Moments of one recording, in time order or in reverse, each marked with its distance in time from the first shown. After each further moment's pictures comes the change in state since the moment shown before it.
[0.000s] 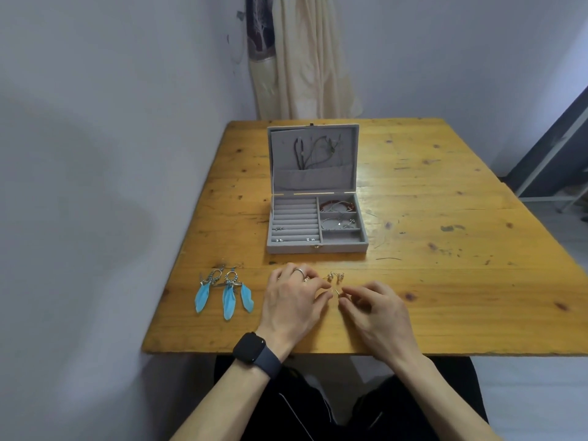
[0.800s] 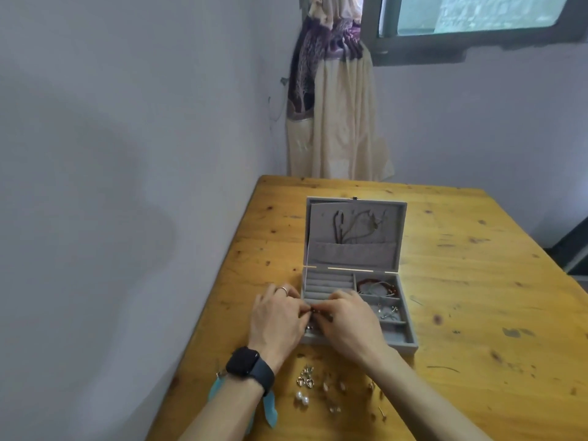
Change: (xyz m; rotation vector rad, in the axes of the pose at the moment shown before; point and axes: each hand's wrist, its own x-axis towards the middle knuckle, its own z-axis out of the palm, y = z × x) left_hand 0.103 -0.096 -0.025 0.136 -0.142 -0.263; right_hand 0.162 -0.075 0.067 -0.294 -0.255 -0.234
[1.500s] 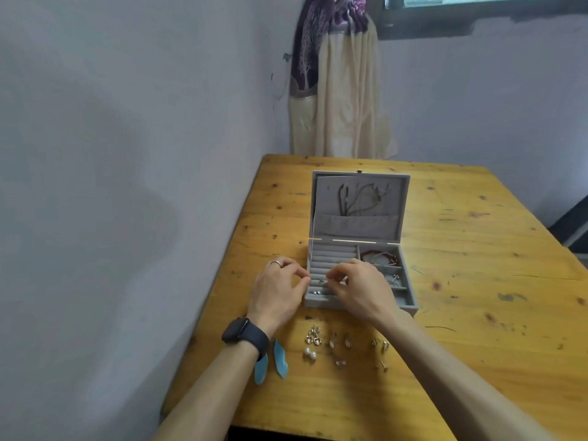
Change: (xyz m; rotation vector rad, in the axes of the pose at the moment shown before) left_hand -0.018 -0.017 0.000 -0.340 0.043 -0.069; right_hand -0.009 0.006 -0.007 0.078 0.036 0.068
